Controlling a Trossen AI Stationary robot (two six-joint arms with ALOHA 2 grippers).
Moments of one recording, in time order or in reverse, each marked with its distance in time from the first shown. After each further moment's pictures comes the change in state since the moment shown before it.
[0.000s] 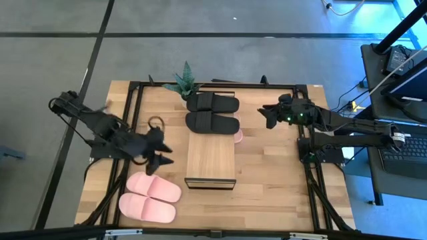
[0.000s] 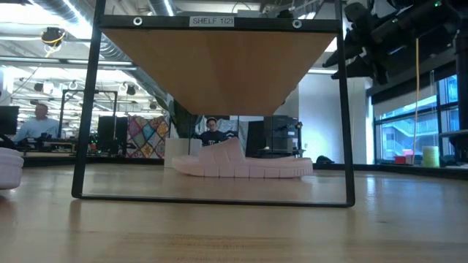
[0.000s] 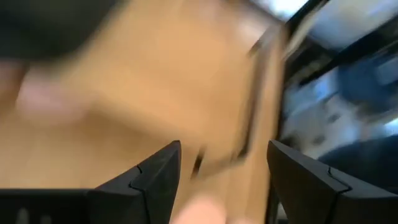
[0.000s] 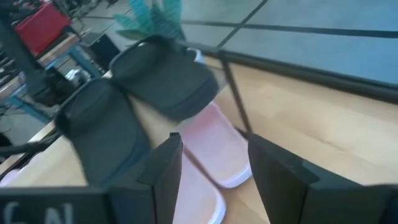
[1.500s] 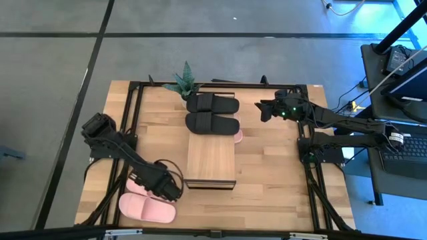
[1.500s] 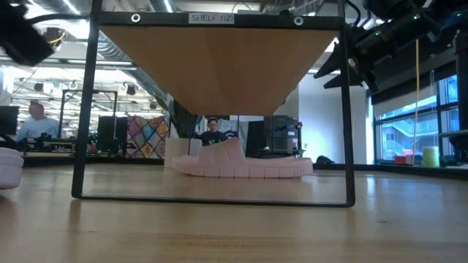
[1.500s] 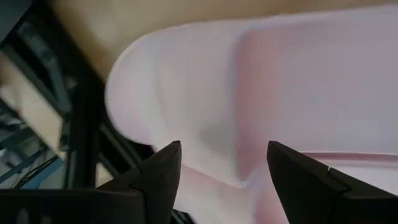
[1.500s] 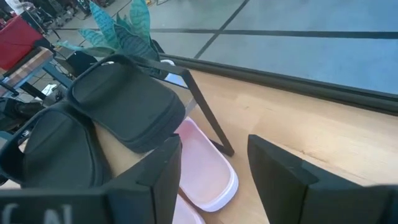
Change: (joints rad) left arm -0.131 0.711 0.047 -0.424 0.577 -0.903; right arm -0.109 0.113 -0.001 0.102 -0.021 -0.003
